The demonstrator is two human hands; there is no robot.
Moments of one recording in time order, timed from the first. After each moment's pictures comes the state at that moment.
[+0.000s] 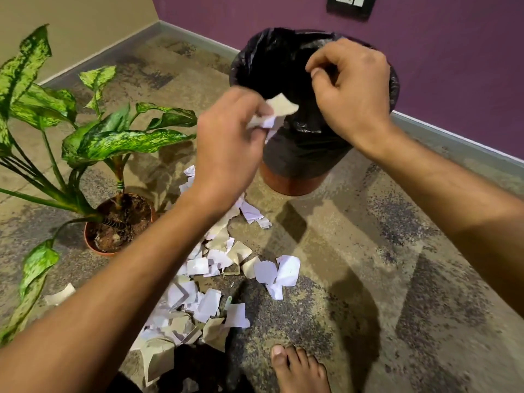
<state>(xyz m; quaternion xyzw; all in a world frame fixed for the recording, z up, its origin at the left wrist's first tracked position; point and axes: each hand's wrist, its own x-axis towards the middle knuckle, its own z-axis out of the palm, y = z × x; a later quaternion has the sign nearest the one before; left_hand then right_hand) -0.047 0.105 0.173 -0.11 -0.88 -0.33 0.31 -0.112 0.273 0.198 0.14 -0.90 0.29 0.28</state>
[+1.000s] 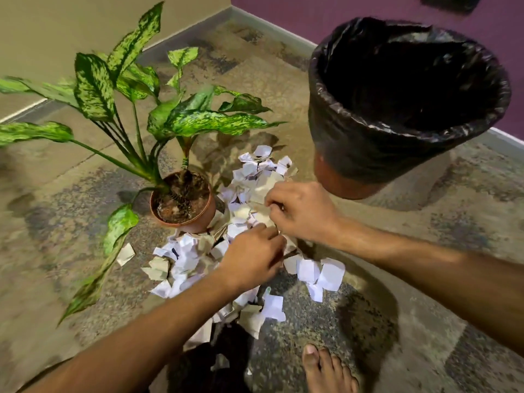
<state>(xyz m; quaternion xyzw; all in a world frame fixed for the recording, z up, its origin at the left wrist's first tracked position) 0.054 0.034 0.031 -0.19 -0.98 -0.08 -0.02 -0.035 0.168 0.073 0.43 -0.86 0.28 0.05</state>
